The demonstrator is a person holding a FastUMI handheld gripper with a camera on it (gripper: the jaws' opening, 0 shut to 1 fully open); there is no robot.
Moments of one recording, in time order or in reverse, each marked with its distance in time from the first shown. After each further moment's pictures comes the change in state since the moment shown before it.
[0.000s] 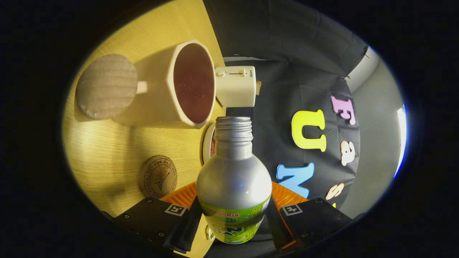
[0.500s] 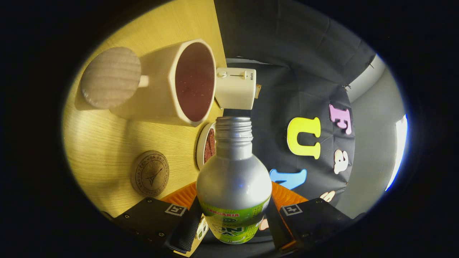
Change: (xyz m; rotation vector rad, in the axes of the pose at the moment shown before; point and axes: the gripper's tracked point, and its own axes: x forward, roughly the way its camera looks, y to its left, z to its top) arm 0.000 -0.011 0.002 -0.081 -0.018 -0.036
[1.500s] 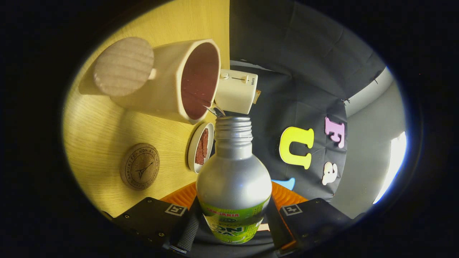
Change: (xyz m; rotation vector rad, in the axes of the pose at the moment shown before) arm -0.001 -0.014 0.003 -0.110 -0.029 -0.054
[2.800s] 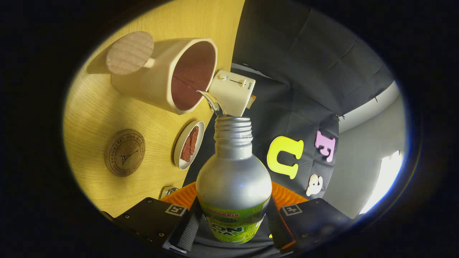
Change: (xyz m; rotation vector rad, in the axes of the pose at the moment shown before) arm -0.002 -0.029 -0.002 -0.130 -0.029 -0.068
